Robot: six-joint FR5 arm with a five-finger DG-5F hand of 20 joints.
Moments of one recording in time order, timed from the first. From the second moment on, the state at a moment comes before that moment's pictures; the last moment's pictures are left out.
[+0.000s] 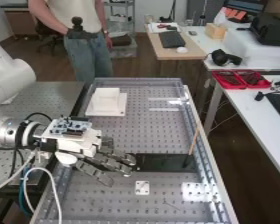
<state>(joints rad) 1.23 -1.94 -2.14 -2.38 -1.82 -0.94</state>
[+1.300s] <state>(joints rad) 1.21 -1.97 -2.13 -2.36 -1.84 -0.93</state>
